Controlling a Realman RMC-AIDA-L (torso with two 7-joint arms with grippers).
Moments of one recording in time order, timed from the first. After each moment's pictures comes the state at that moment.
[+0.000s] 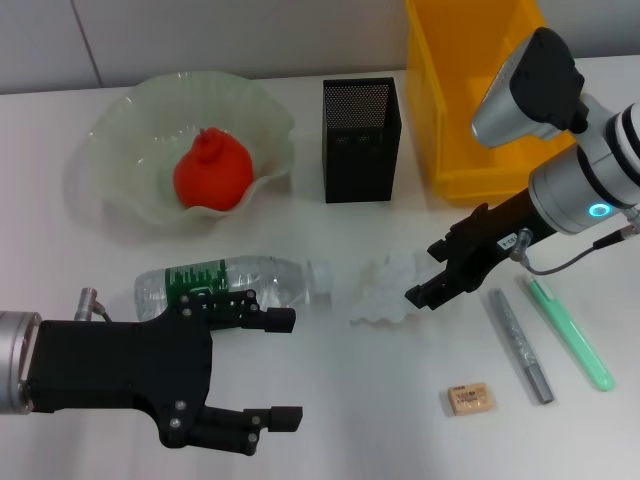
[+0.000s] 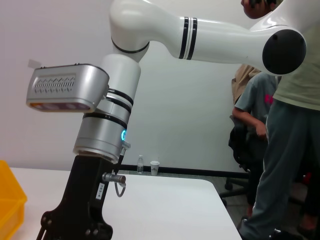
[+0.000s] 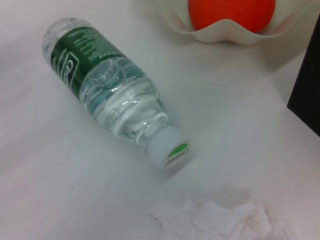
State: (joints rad) left arm -0.38 -2.07 1.13 0.85 1.71 1.83 -1.25; right arm 0.63 2.08 -1.21 -1.07 -2.44 -1.44 2.14
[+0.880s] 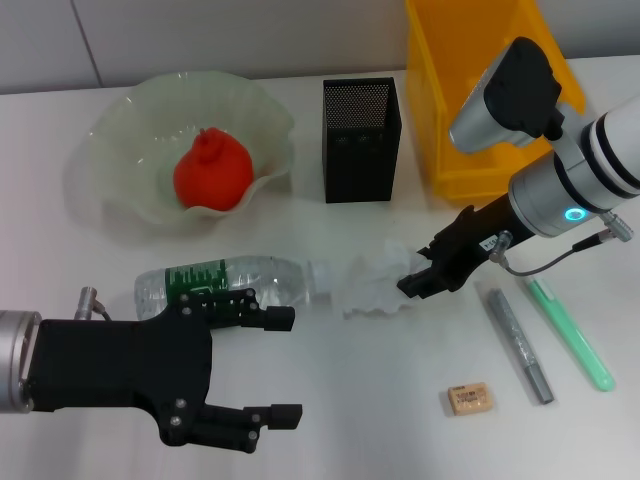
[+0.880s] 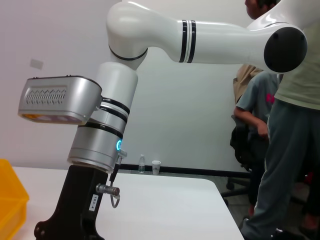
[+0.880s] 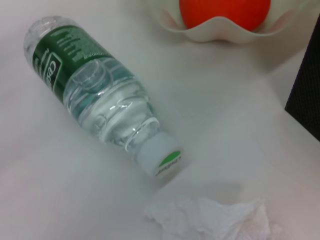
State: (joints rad) left arm -0.38 -2.07 1.13 0.85 1.71 1.82 -1.25; right arm 0.66 2.08 -1.25 -0.99 -2.44 -1.36 2.16
